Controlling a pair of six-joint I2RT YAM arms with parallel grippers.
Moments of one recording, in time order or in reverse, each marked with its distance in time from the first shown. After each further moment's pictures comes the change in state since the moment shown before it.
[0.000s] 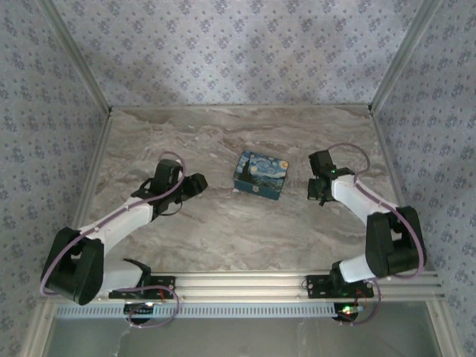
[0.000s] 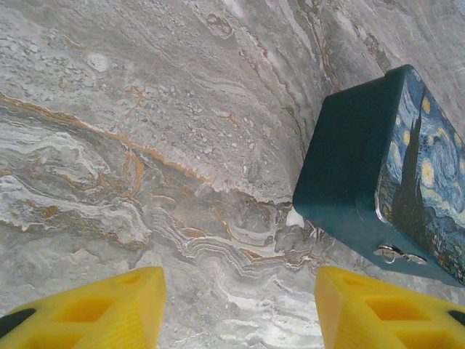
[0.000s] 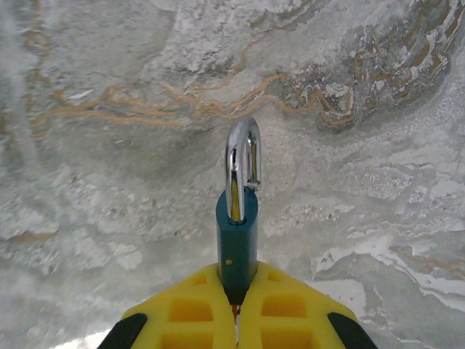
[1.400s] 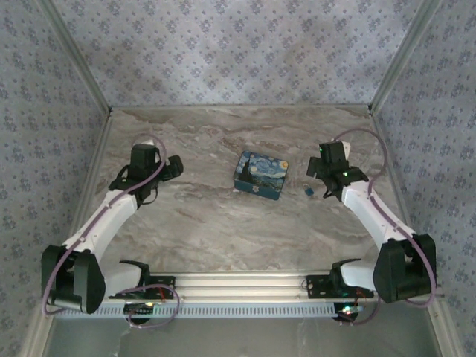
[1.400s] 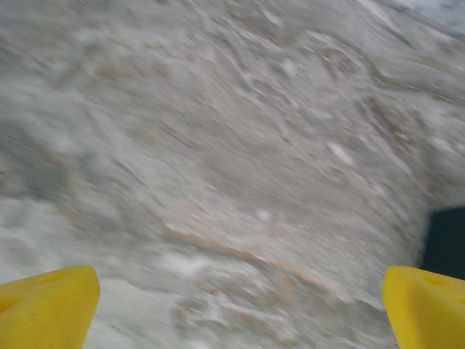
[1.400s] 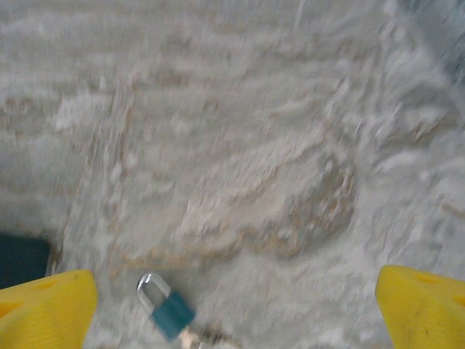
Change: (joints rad) left arm 0.220 -0.068 0.164 -0.209 -0.307 0.367; right arm -0.019 -0.217 -0.007 0.210 0.146 -0.026
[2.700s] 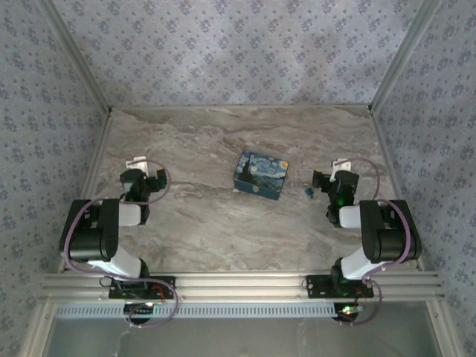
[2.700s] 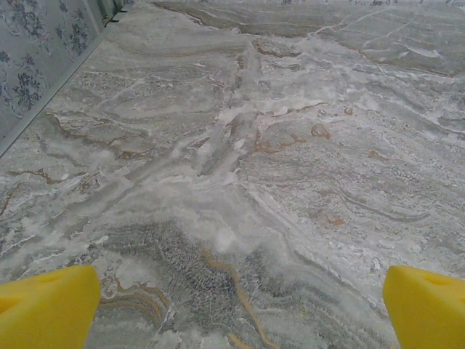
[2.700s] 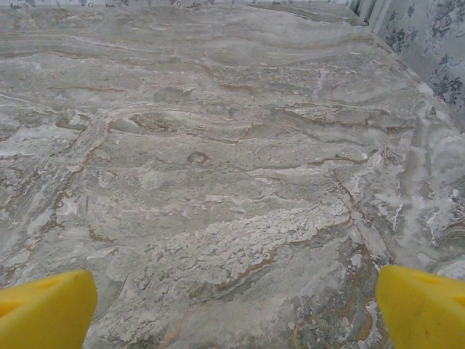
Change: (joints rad) left arm 0.211 0.356 -0.419 1.066 -0.001 0.388; right arm -0.206 0.292 -0.493 1.187 -0.244 -0.317
